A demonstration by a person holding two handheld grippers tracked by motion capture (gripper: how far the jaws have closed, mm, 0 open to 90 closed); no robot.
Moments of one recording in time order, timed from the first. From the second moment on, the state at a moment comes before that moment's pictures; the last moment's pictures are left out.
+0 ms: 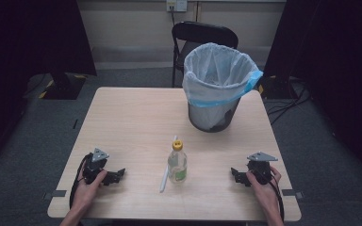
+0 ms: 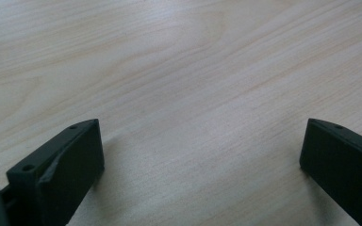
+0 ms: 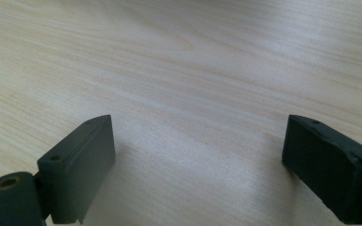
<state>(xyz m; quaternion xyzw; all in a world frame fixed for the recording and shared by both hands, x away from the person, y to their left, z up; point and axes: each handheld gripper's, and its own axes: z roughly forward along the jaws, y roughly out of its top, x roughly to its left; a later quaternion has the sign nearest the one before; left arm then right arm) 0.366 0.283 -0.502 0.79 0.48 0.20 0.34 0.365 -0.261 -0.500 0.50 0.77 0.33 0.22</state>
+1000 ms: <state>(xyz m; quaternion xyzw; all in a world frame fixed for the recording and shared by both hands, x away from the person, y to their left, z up) 0.366 0.285 -0.502 0.80 0.47 0.19 0.33 0.343 -0.190 -0.470 0.40 0.82 0.38 0.16</state>
